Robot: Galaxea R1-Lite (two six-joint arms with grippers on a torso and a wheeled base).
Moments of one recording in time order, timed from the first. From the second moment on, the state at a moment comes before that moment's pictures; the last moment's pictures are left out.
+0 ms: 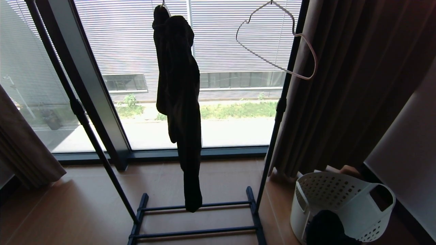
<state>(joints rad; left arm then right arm) 0.00 0.00 0.00 0.01 -0.17 0.06 0.00 0.00 0.00 -0.04 0.07 -0.06</state>
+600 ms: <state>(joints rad) 0.00 0.00 0.00 0.01 -0.17 0.06 0.00 0.00 0.00 -0.04 0.07 -0.06</state>
